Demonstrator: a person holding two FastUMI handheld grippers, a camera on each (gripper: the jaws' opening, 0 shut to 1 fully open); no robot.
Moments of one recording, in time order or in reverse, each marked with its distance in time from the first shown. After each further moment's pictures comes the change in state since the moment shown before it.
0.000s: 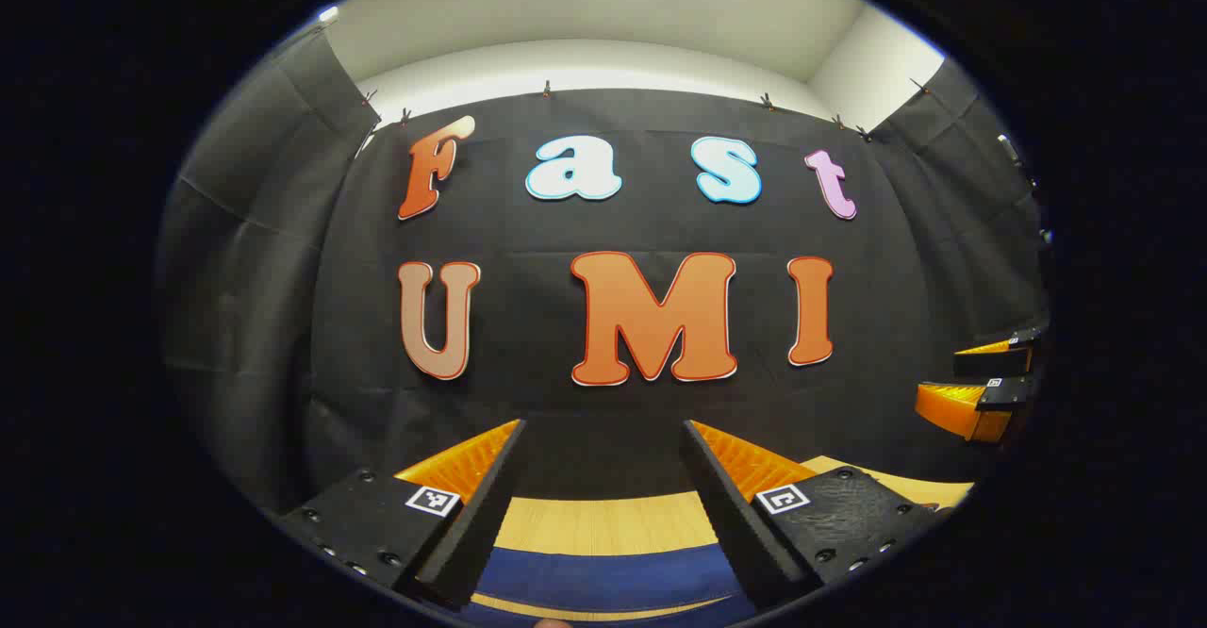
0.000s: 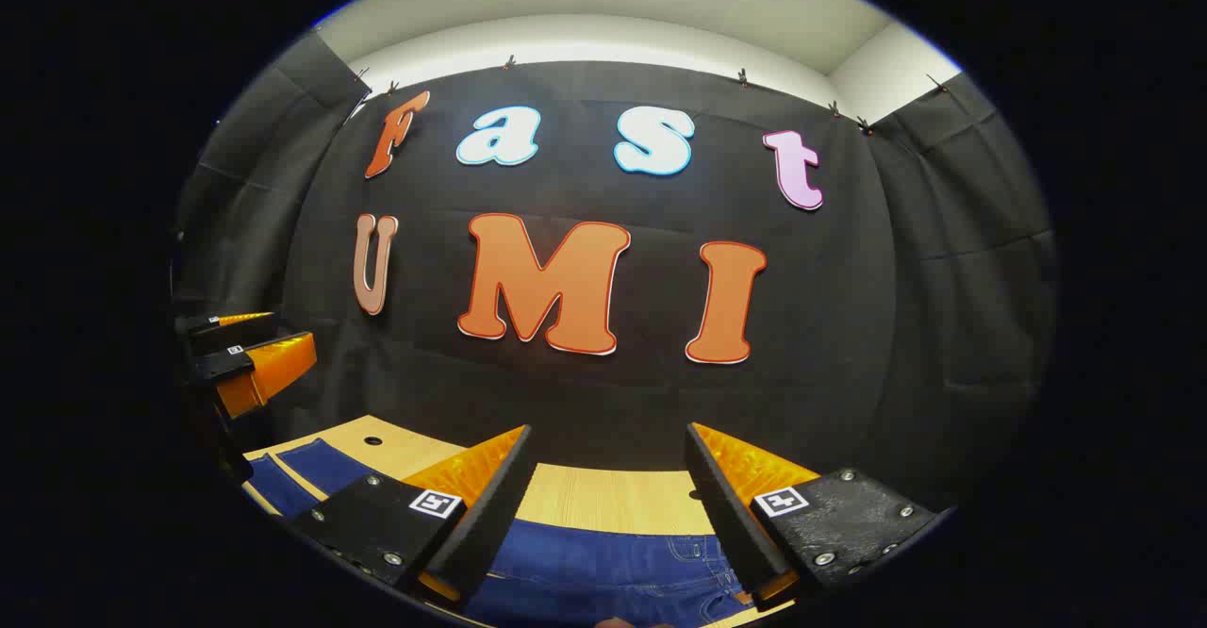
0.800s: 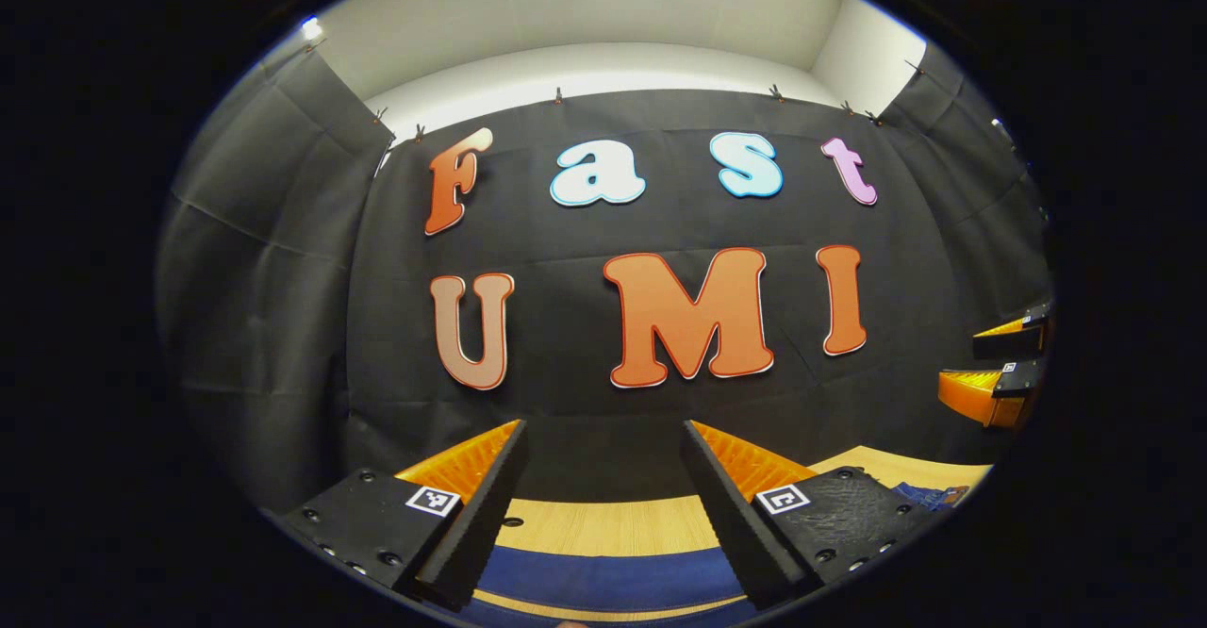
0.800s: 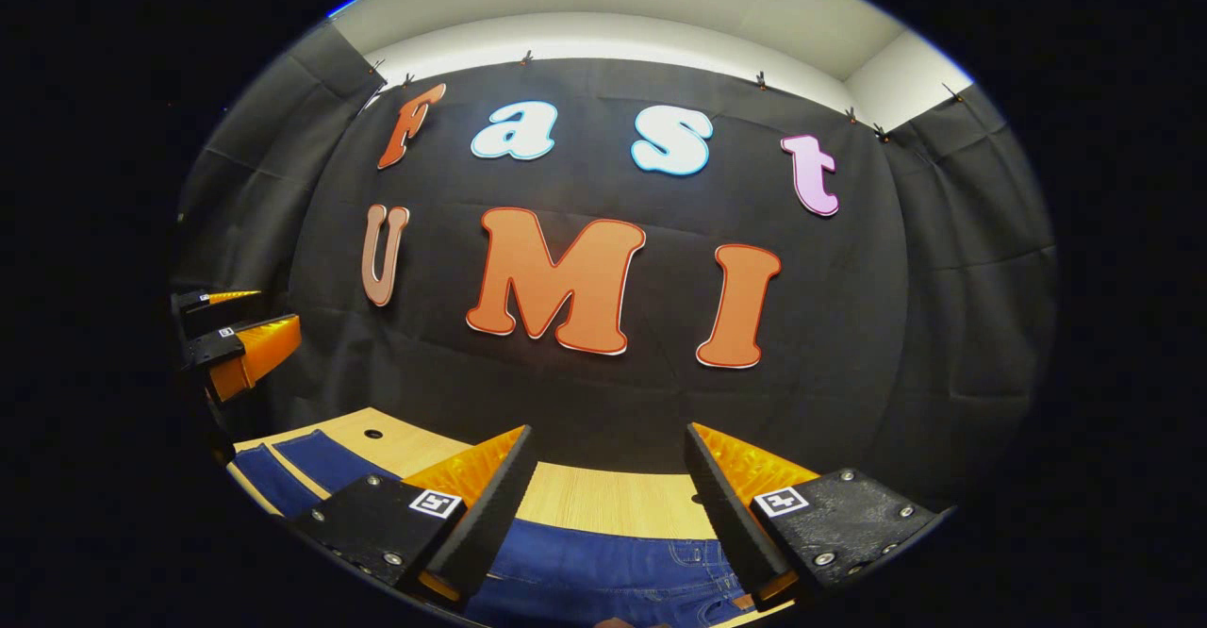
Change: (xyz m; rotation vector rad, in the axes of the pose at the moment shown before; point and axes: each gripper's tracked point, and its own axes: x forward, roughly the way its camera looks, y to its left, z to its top) left arm -0.009 0.030 -0.003 0.060 0.003 0.085; right arm 0.011 0.010 -0.003 -0.044 0.004 0.016
